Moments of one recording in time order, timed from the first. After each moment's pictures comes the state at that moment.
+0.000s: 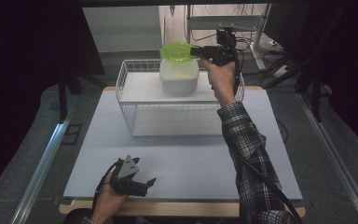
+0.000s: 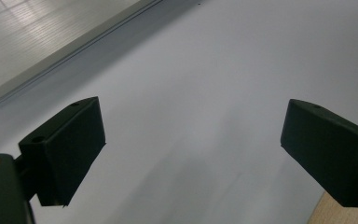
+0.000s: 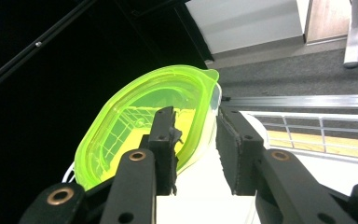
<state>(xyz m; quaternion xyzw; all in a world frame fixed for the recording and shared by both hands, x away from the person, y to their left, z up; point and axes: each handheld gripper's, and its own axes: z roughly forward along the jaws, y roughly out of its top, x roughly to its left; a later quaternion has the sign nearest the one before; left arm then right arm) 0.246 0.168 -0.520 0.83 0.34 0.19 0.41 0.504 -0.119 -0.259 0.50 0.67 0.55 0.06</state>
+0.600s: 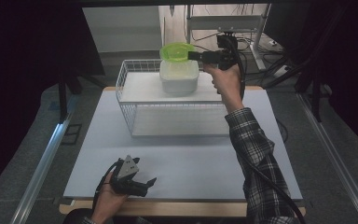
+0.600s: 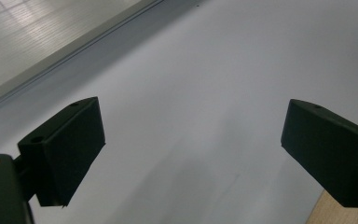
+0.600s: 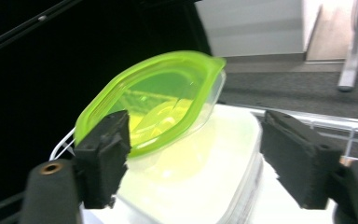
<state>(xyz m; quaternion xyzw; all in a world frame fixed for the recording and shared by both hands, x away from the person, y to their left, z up) 0.246 0.168 -0.520 0.82 0.34 0.19 0.41 0.493 -0.127 -0.263 0.44 0.71 0.54 0.09</state>
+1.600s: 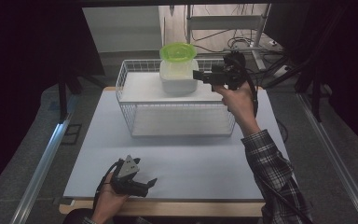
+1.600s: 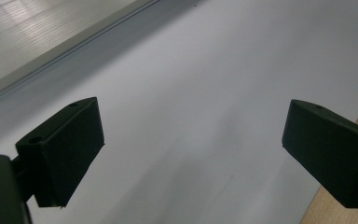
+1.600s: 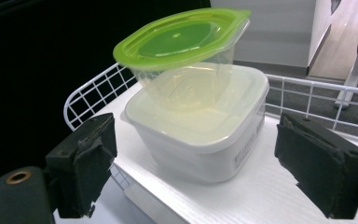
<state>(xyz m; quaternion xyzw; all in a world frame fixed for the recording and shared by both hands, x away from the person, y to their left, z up) 0.246 0.166 -0.520 0.82 0.34 0.18 0.41 0.442 -0.147 -0.279 0.38 0.74 0.54 0.13</state>
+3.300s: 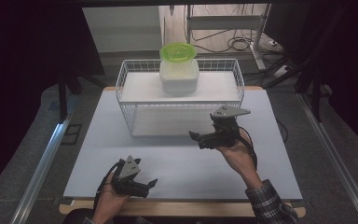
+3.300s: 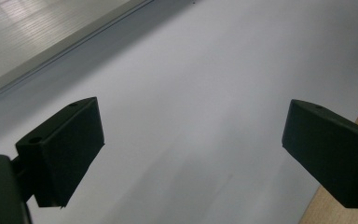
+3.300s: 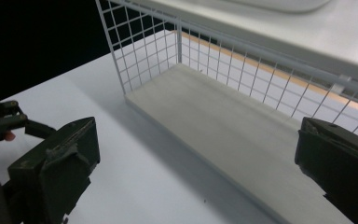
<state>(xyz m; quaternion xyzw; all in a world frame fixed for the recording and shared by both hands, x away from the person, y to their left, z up) 0.245 0.164 -0.520 0.83 0.34 0.19 0.41 0.348 -0.147 -0.390 0.31 0.80 0.48 0.17</state>
